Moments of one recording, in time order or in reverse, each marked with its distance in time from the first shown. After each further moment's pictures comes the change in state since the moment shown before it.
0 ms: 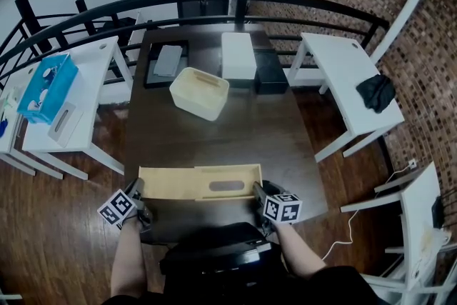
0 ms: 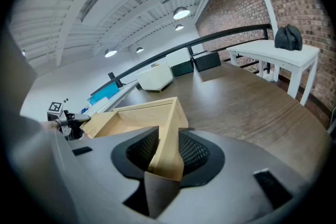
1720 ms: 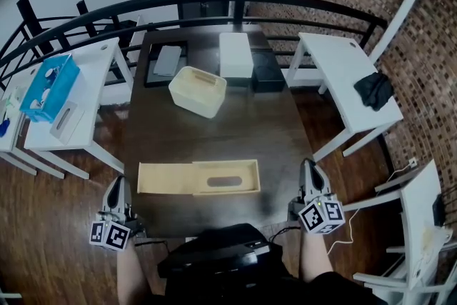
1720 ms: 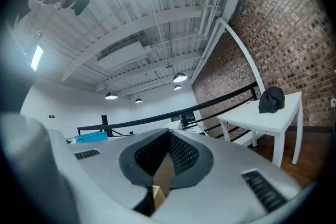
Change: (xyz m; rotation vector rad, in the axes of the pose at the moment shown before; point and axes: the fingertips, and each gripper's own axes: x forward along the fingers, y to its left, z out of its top) left arm -0.124 -0.125 0.073 0.324 -0.435 -0.332; right arm -0.181 -0.007 0.158 -0.094 -0.687 -0.093
